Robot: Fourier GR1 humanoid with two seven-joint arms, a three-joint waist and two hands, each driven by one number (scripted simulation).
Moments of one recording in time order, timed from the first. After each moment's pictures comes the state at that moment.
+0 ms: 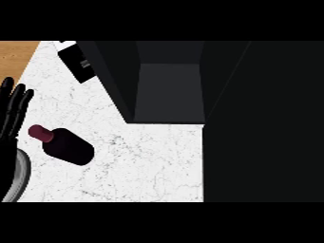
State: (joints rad) left arm 0.02 0.13 0.03 -2.10 0.01 -0.01 0.00; right arm 0.02 -0.11 -0.04 -2.10 0.01 0.00 0.01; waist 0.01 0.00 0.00
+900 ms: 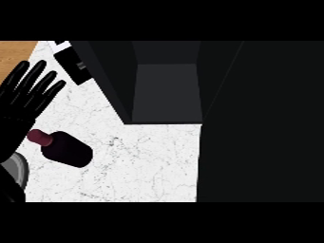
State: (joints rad) left arm -0.17 0.29 0.12 -1.84 0.76 -0.36 0.26; right arm 0.18 -0.13 0.07 -2.32 -0.18 0.13 0.21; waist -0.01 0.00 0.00
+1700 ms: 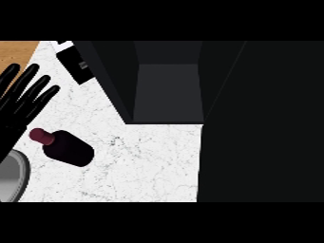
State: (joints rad) left arm -0.15 0.28 0.16 -1.92 0.83 -0.35 0.38; right arm 0.16 -0.11 0.05 -2.40 -0.20 0.14 0.35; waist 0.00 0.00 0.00
